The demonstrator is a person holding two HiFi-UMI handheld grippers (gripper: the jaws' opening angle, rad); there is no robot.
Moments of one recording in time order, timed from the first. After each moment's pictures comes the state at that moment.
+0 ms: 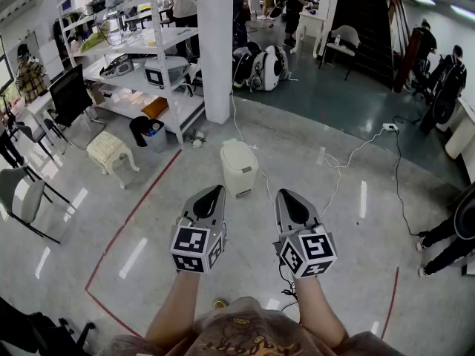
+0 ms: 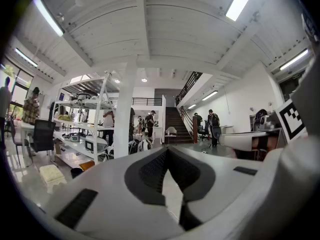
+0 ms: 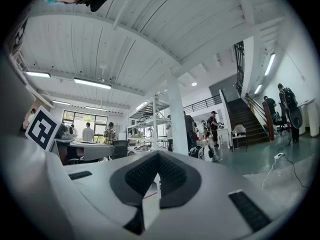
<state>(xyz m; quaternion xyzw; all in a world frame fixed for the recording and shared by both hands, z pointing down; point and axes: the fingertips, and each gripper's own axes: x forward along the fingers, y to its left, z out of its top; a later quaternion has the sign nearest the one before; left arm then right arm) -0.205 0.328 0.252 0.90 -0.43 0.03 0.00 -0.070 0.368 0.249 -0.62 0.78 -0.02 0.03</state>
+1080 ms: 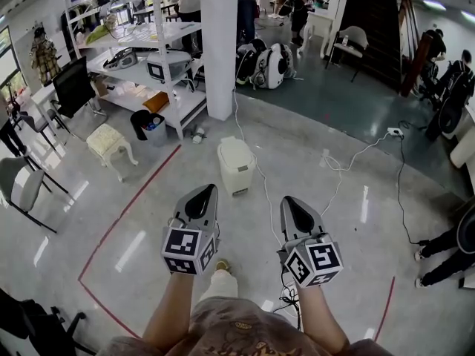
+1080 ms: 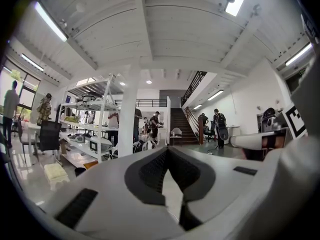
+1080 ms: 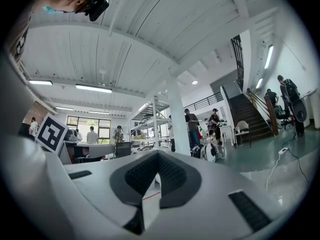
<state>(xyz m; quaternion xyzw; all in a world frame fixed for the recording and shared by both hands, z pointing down) -0.177 0.320 0.256 0.88 -0.47 0.02 0.00 -0.016 0.373 0.260 -0.60 0.80 -0.04 0.05</state>
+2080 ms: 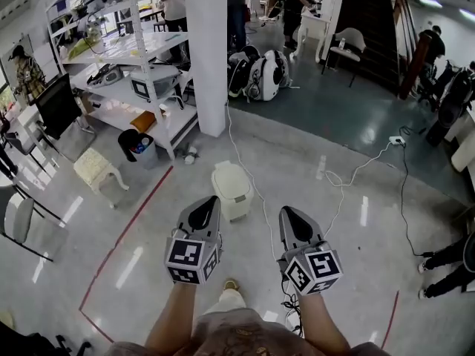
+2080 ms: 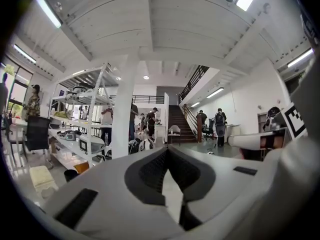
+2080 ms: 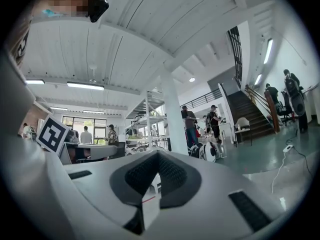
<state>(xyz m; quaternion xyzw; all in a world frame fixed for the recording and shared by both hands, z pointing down) -0.134 0.140 0.270 0.90 -0.44 0.03 0.01 0.017 0.196 0.273 -0.61 0.79 -0.05 0.05</state>
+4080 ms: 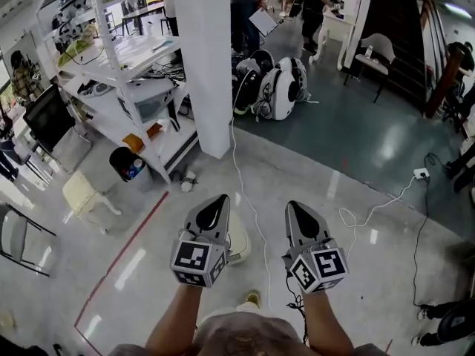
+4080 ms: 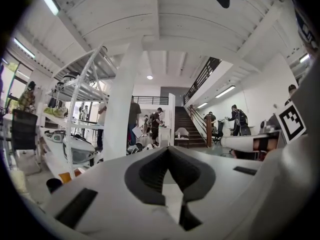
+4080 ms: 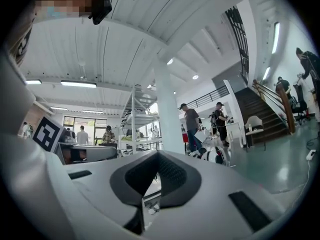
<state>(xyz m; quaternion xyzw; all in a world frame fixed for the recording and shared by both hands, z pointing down) 0.006 -0.216 0.274 0.89 -0.46 0.02 0.01 0.150 -0.182 0.272 -0.58 0.81 -0.04 0.05</state>
